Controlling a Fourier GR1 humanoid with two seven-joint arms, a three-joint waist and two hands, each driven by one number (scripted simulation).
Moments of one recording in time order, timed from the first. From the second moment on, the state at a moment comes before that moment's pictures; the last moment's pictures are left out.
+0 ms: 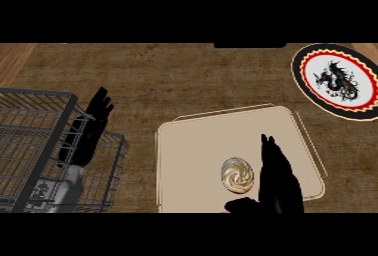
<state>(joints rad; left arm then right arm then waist) -0.19 0.32 -0.21 -1.43 0.30 0.24 0.10 0.06 -0.04 0.52 -1.89 1.03 -0.01 1.06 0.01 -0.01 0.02</state>
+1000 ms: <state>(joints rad) -0.18 0.30 -0.18 -1.45 0.29 0.21 0.12 -0.04 -0.03 0.51 -1.70 1.09 0.03 1.01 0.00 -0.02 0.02</state>
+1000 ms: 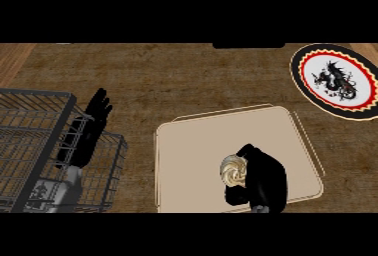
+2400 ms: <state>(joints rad) -0.30 0.25 -0.23 -1.45 0.25 0.17 0.15 -0.76 -0.18 -0.34 -1.33 1.73 -0.29 1.14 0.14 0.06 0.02</state>
